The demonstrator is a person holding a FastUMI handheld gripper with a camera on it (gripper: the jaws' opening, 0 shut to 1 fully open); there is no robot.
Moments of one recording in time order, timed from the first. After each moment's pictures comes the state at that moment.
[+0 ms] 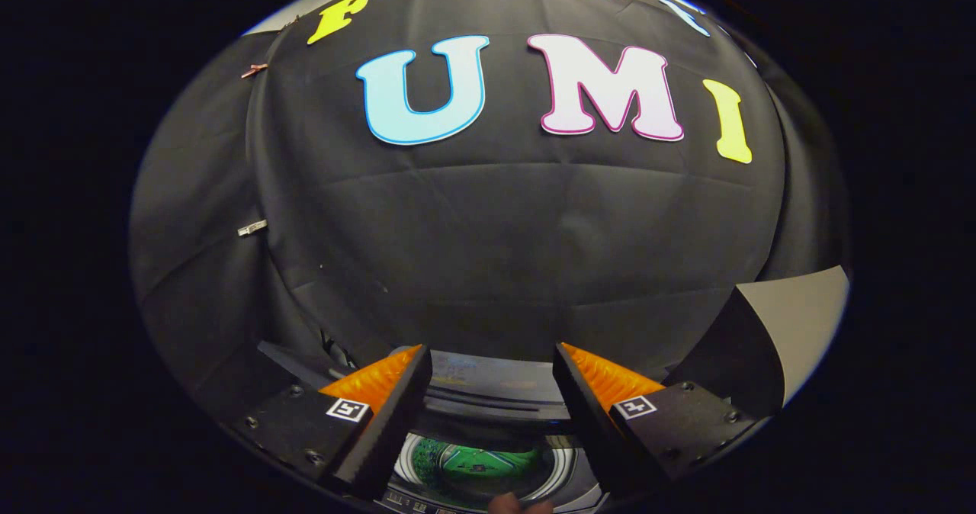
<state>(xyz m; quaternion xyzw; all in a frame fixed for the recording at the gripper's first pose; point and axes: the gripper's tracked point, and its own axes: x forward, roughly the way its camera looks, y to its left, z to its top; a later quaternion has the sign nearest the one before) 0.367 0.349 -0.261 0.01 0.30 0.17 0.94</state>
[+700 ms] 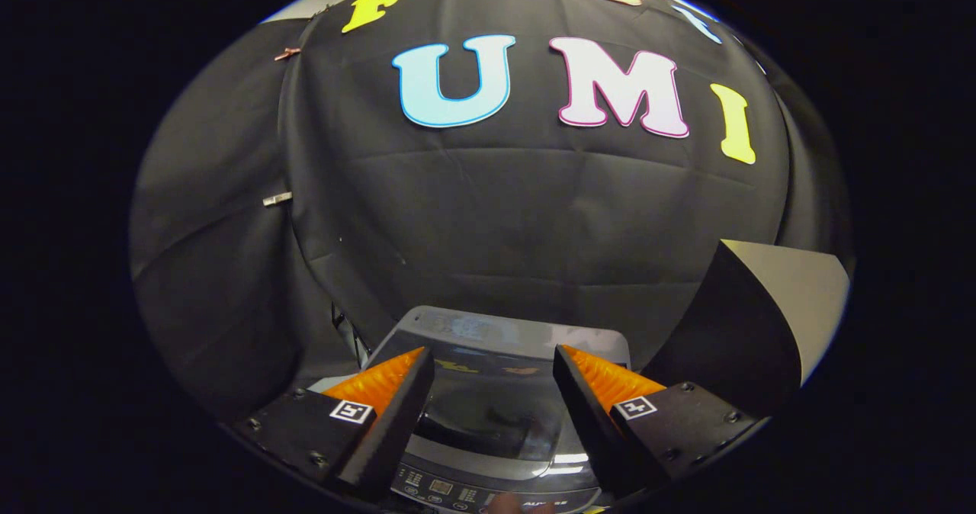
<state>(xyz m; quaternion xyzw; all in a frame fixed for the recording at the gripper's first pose) 0.296 0.336 -0.267 0.00 0.29 0.20 0.94</state>
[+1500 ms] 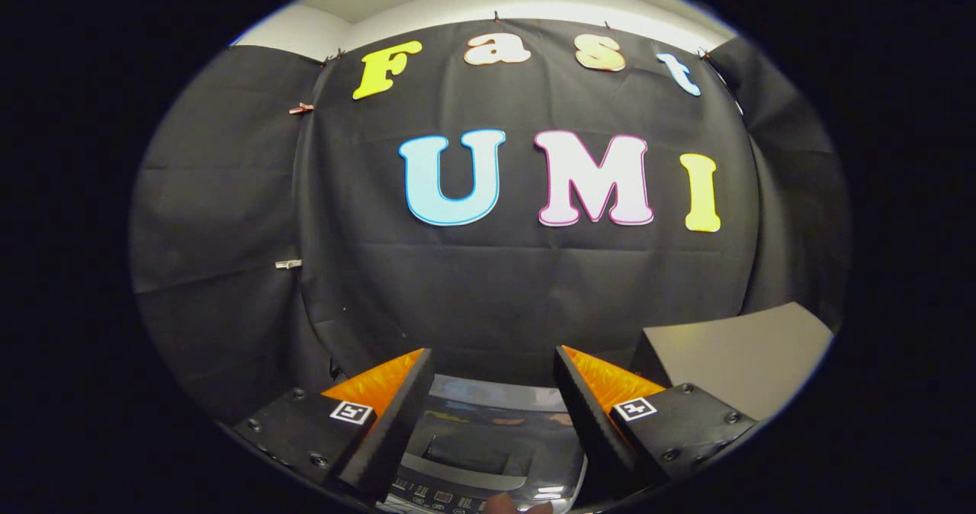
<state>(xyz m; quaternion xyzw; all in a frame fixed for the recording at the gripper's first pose) 0.261 0.301 -0.120 0.01 0.14 0.18 0.97</state>
